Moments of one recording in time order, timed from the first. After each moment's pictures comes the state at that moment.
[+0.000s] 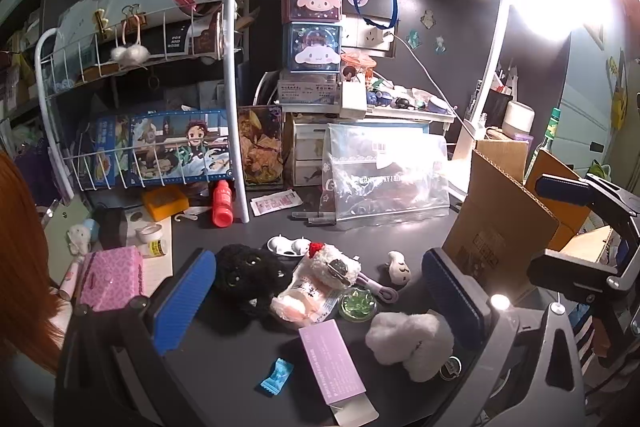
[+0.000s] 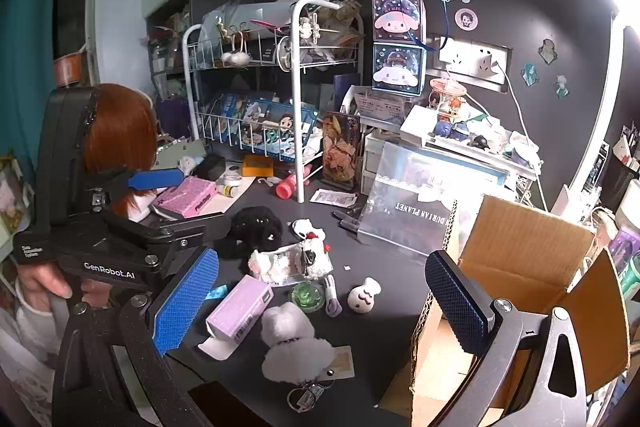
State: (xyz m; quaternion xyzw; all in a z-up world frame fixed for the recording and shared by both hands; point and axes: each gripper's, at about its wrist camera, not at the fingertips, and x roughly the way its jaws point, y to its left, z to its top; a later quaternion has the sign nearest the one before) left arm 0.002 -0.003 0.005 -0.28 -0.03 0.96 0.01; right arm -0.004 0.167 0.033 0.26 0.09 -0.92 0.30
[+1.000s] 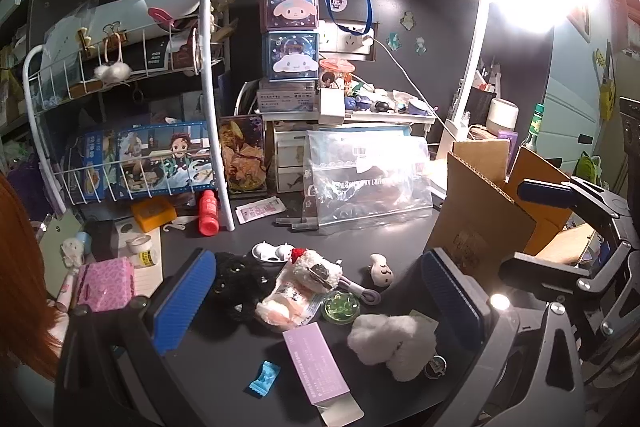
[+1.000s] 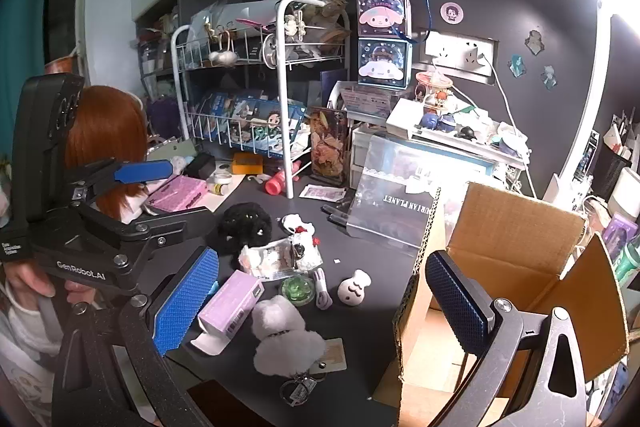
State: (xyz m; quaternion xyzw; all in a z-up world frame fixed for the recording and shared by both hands) left arm 0.006 0.013 0.014 -0.27 -0.02 0.96 0.03; right arm -0.003 0.177 0.031 0.26 0.08 -0.92 0.27
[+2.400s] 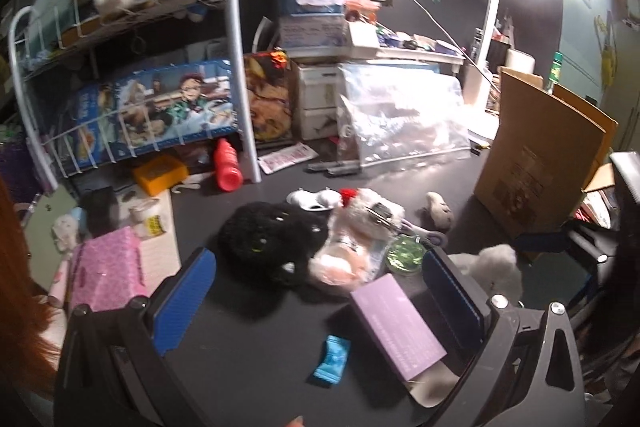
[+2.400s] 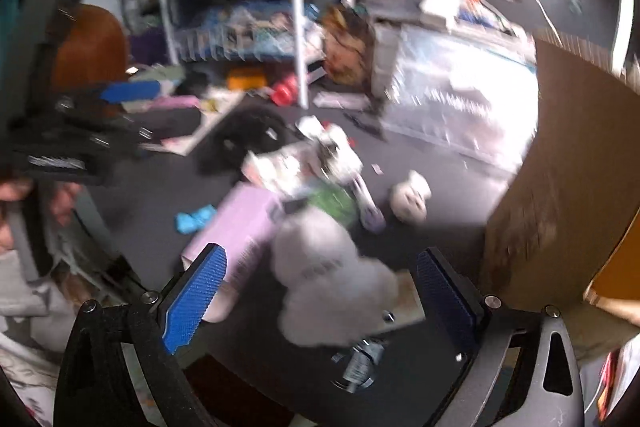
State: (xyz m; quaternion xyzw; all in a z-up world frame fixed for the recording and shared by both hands) left arm -0.015 -0.035 -0.058 -0.33 0.02 0.94 0.05; right arm -0.016 0.132 -0.082 0.37 0.09 -0.89 0.24
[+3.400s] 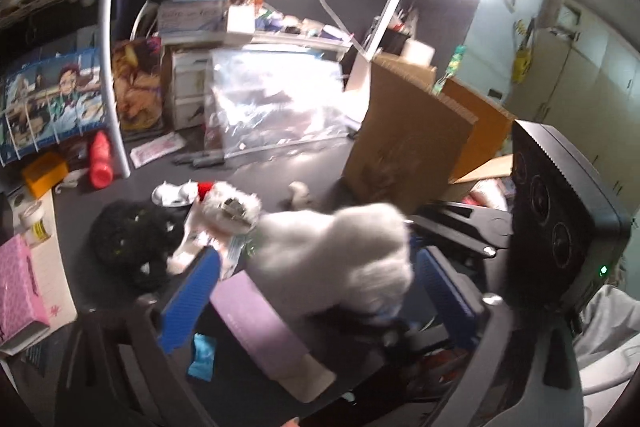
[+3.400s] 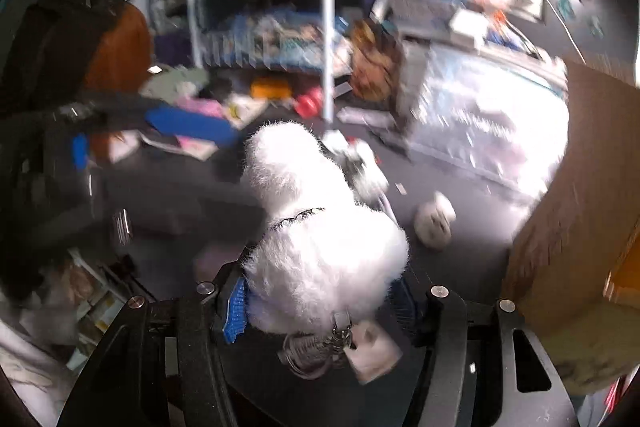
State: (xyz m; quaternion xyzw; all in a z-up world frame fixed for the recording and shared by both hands) left arm -0.014 0.006 -0.037 -0.36 -0.04 0.90 0.25; right arm -0.009 0.105 -0.059 0.31 0.11 -0.89 0.31
